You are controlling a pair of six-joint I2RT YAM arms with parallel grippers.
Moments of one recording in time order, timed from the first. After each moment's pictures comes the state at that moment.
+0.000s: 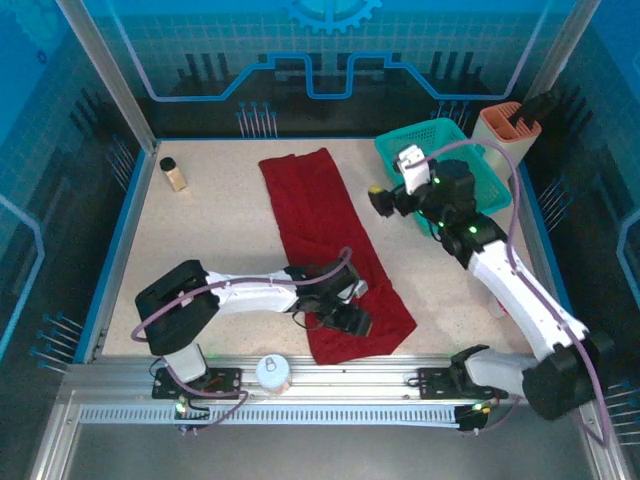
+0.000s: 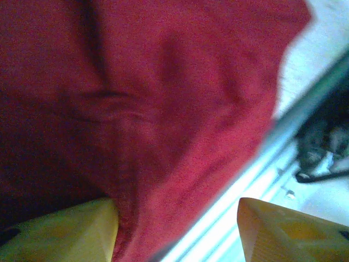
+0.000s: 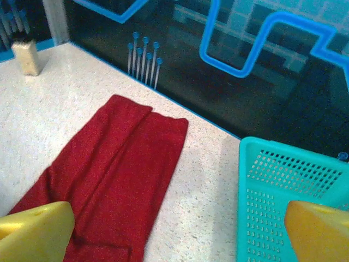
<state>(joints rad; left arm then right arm) -1.02 1.69 0.98 -0.35 0.42 -0.69 0.34 1.16 1.04 -0.24 -0.16 -0.31</state>
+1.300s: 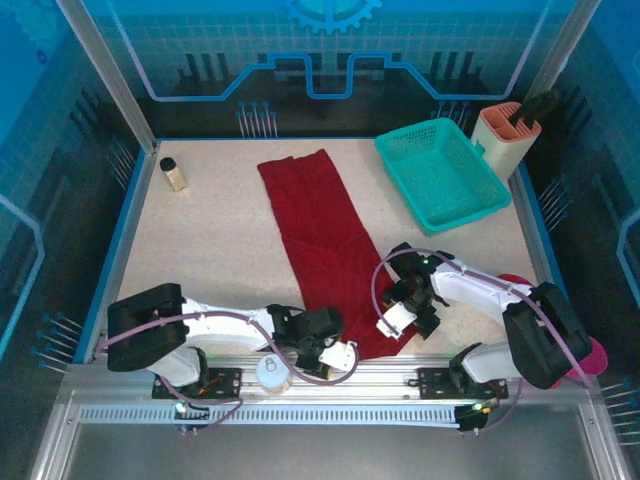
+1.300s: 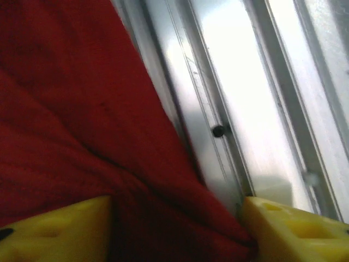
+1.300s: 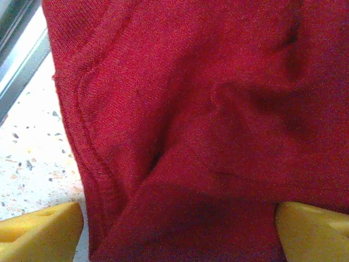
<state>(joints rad) -1.23 1.53 0.68 -0.27 0.15 0.56 0.55 1.36 0.67 -0.86 -0.10 -1.76</state>
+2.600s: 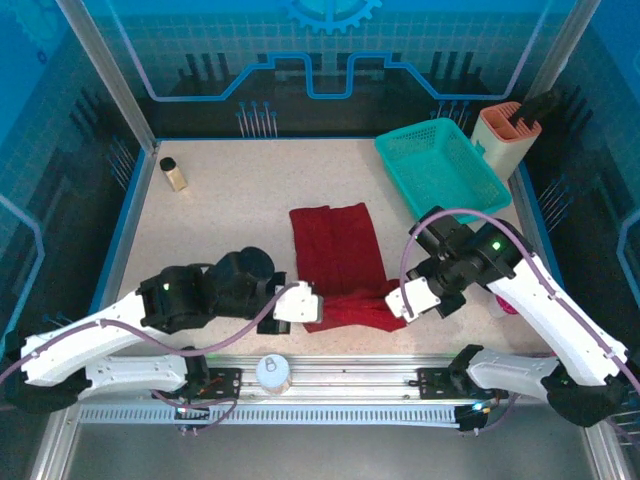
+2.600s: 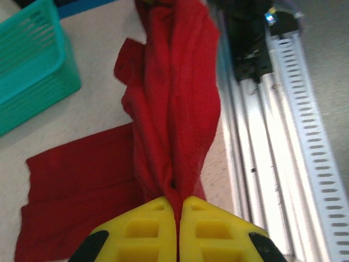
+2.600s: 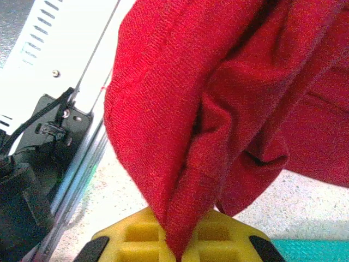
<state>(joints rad) -1.09 0.97 1.17 -0.90 0.13 0.49 0.70 1.13 1.41 -1.65 -0.14 -1.34</state>
